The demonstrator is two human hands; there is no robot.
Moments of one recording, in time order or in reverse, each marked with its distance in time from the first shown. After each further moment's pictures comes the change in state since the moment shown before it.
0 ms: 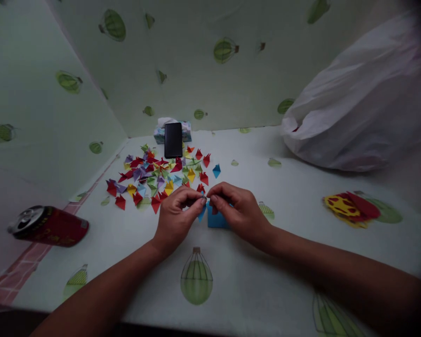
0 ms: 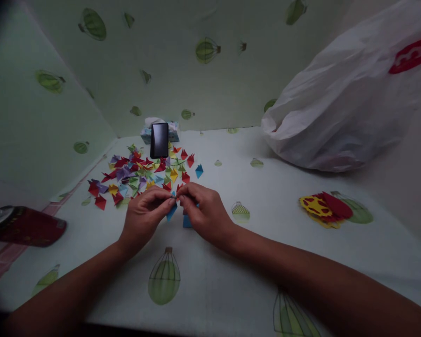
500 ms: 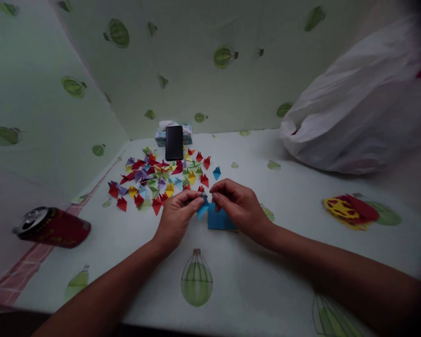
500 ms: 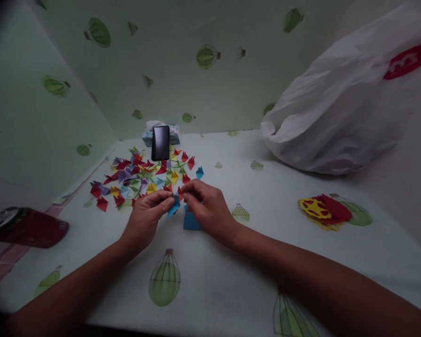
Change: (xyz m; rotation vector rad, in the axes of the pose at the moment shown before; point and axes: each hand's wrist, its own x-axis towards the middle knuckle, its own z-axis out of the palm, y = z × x) left_hand 0.004 -0.007 0.004 -0.398 0.009 -0.401; right_hand 0.004 0.007 0.000 0.130 0.031 0.147
